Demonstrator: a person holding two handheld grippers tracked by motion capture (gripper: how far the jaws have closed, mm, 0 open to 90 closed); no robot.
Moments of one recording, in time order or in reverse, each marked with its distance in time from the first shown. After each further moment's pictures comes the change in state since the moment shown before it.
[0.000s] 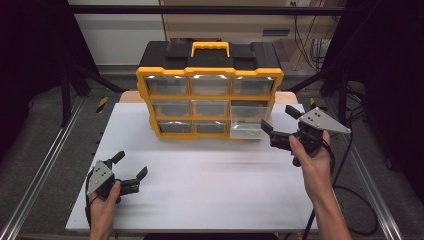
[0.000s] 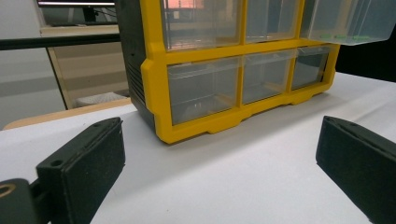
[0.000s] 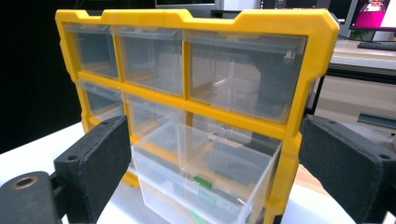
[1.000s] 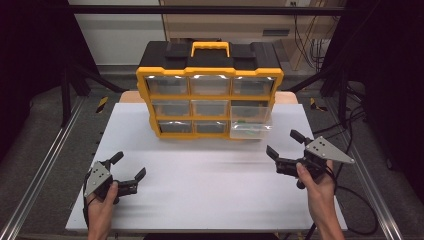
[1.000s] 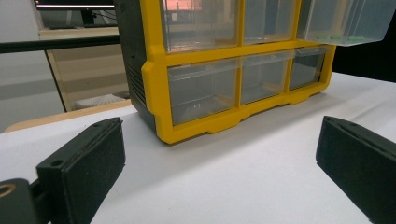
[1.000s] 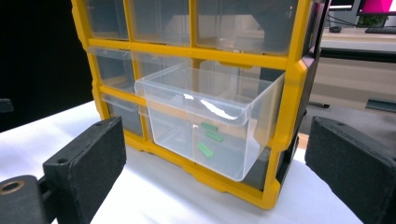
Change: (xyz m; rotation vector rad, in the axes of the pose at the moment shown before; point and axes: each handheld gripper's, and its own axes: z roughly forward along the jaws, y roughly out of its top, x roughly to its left) left arm 0.002 0.000 -0.005 -0.008 -0.009 0.009; right arm 0.001 -0.060 -0.032 0.006 0.023 0.024
